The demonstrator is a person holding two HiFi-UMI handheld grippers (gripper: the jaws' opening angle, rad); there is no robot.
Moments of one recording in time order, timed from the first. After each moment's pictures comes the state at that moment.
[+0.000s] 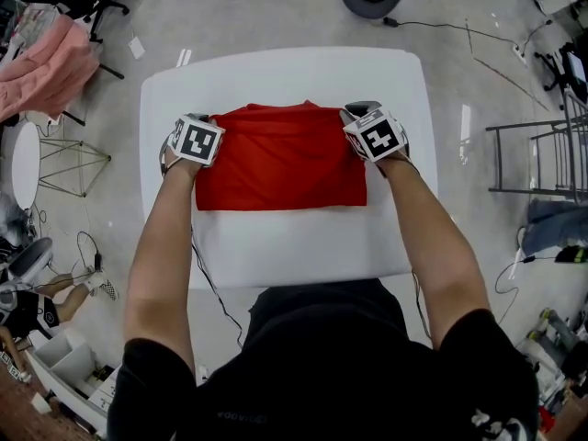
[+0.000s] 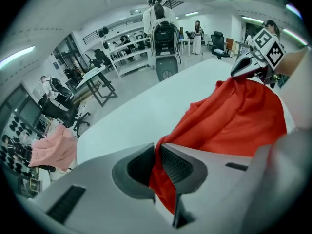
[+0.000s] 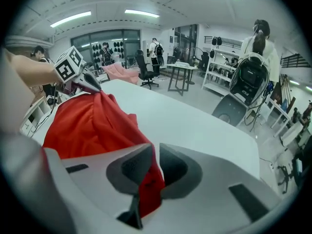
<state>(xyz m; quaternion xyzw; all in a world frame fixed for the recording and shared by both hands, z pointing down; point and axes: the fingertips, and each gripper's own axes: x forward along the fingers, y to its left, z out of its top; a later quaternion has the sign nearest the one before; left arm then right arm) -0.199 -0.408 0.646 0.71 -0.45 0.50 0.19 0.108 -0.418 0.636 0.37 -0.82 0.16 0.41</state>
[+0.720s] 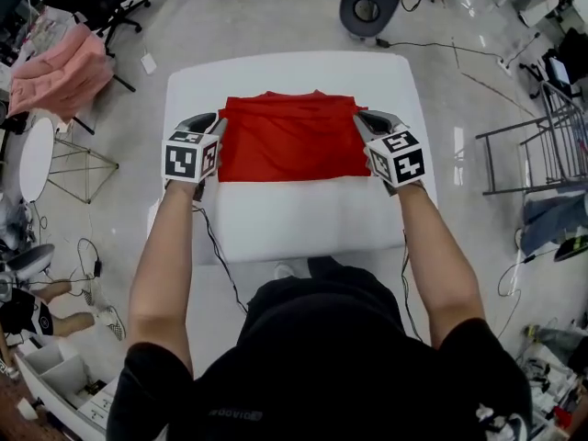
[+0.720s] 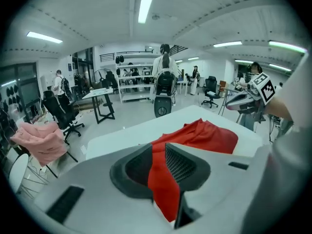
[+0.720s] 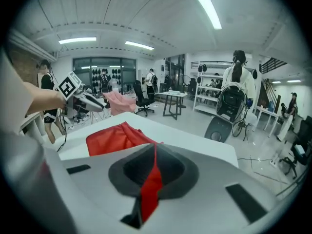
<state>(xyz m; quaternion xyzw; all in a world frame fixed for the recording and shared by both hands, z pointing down) -0.192 -0.318 0.513 0.81 -0.48 0.29 0.16 0.099 -0.307 0.504 0.44 -0.85 0.11 0.27</state>
